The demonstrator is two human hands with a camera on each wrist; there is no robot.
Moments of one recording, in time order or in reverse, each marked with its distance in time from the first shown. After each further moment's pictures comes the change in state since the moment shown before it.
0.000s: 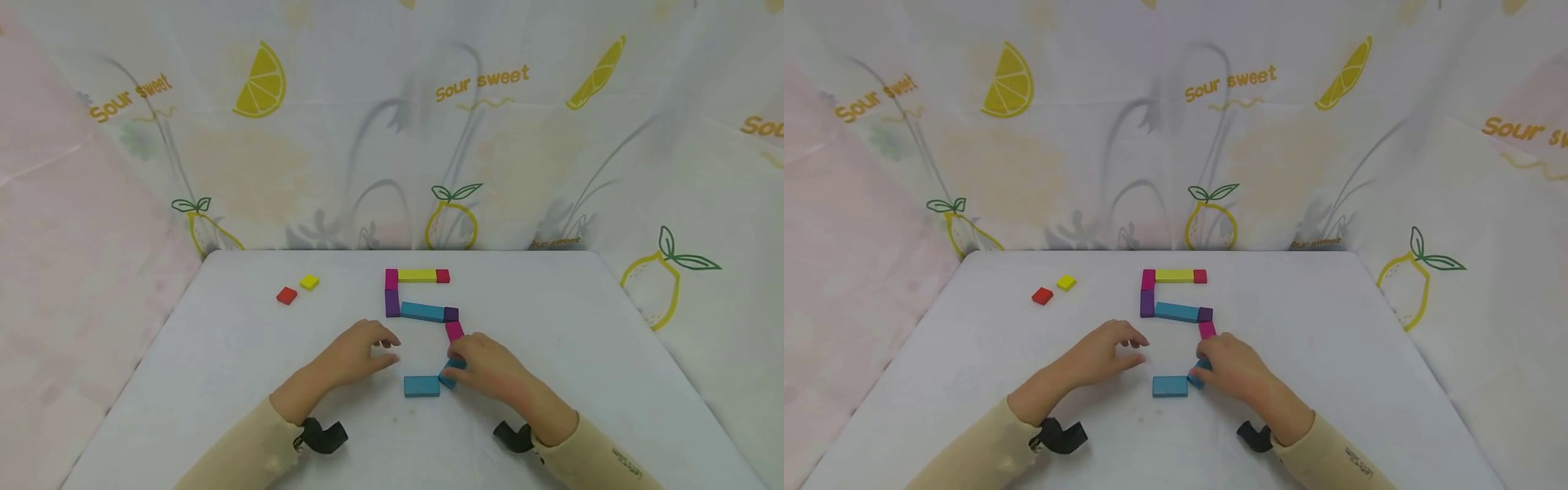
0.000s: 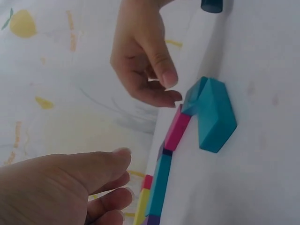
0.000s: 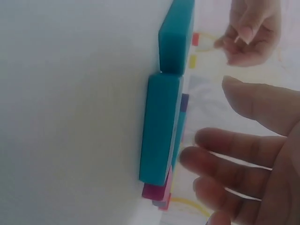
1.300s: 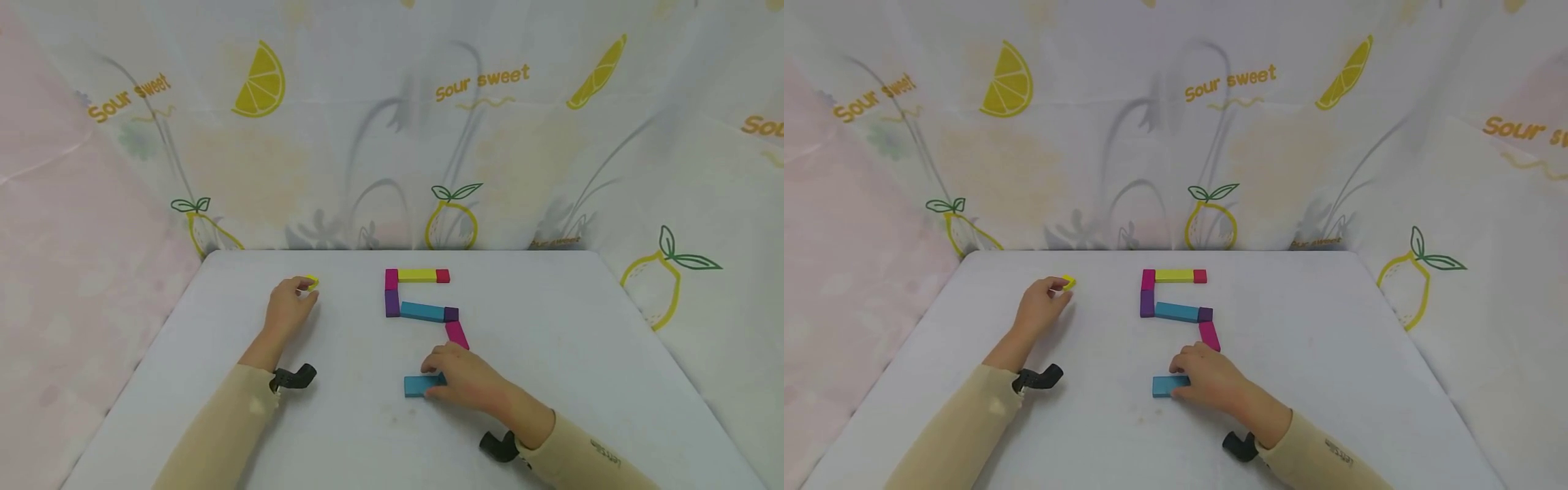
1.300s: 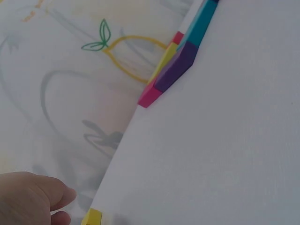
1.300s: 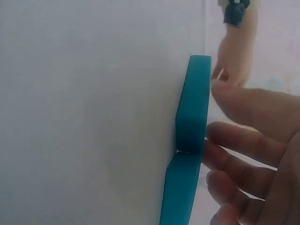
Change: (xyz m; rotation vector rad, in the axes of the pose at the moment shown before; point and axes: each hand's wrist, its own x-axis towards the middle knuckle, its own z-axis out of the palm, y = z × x) left_hand 0.014 -0.121 -0.055 -0.102 0.560 -0.420; right_hand 0.006 -0.021 0.020 0.031 -0.075 -0.178
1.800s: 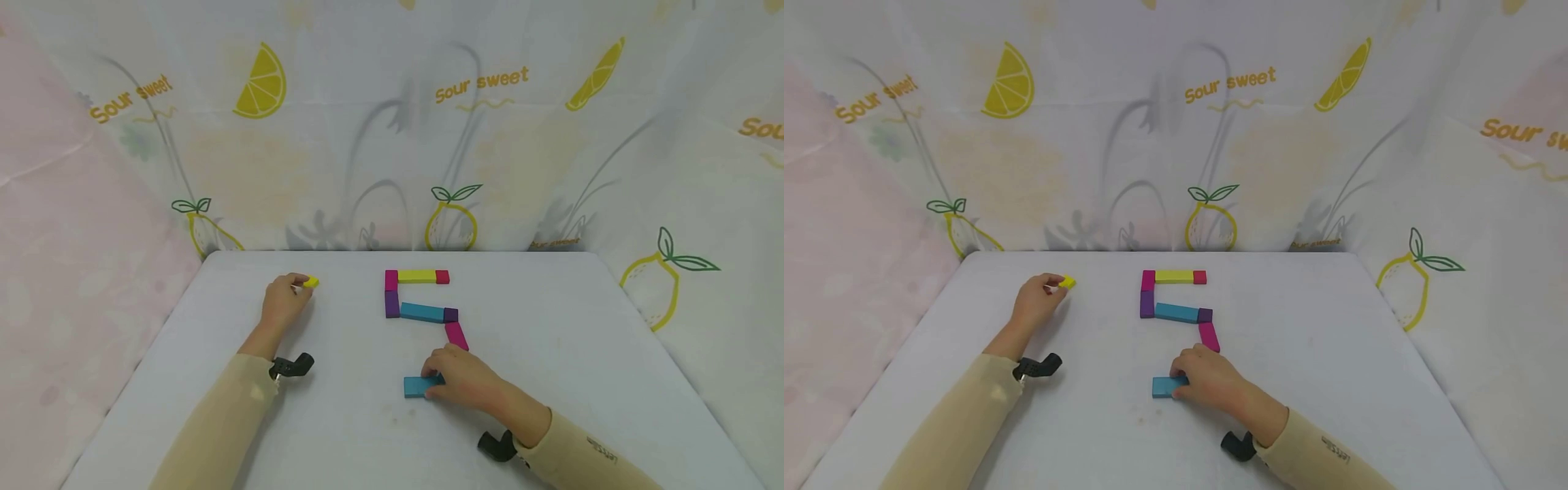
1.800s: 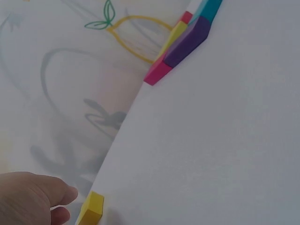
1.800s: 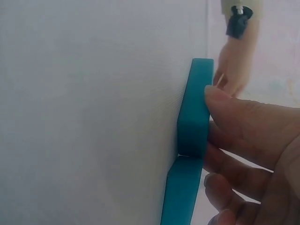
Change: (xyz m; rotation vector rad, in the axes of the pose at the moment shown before) left_hand 0.016 -0.009 -0.003 0.022 0.011 -0.062; right_hand 0.004 0.000 0.002 0.014 -0.029 0.027
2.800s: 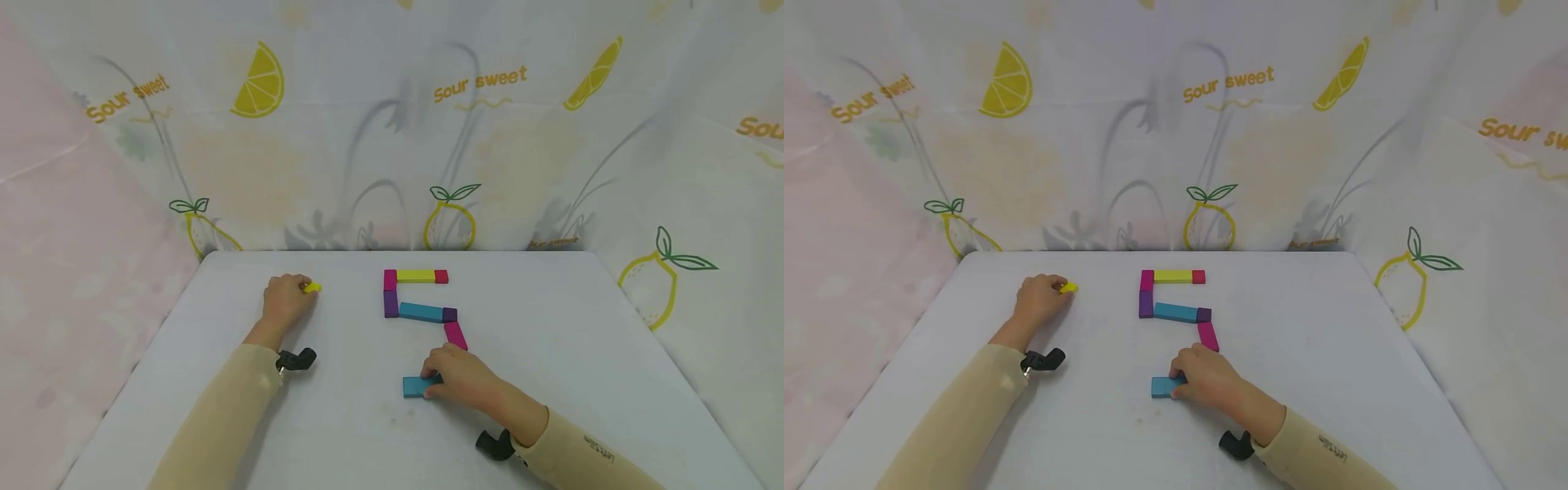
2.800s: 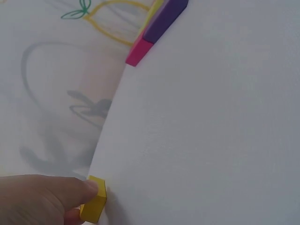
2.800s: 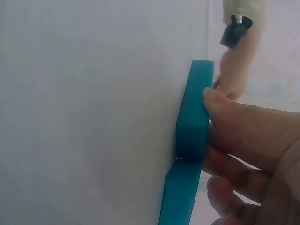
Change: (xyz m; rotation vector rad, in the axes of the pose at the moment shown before) left_hand 0.013 0.000 0.004 0.279 -0.073 0.079; right_hand 0.001 -0.002 0.001 -0.006 0.010 0.029
